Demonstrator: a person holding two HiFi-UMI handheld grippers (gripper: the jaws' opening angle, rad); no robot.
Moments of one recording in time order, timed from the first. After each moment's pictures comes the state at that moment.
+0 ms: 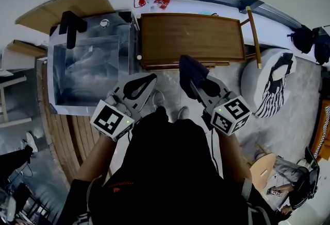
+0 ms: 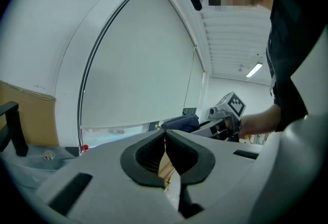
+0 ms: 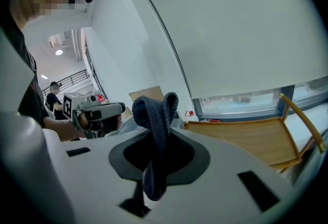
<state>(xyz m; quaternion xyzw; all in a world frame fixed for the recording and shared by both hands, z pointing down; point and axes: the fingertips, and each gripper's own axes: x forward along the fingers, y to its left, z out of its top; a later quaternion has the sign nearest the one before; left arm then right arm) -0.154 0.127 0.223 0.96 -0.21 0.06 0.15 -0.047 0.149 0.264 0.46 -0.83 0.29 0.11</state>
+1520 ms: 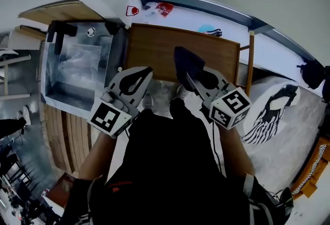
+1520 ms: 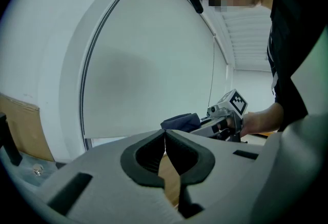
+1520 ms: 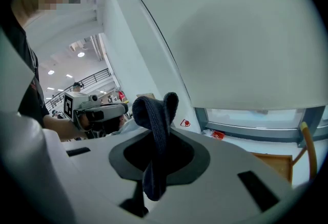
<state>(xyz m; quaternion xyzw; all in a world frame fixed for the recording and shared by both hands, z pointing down) -0.010 0.022 0.216 0.93 -0.34 0.09 0.14 0.089 0.019 0.259 0.34 -0.89 0.28 0.11</state>
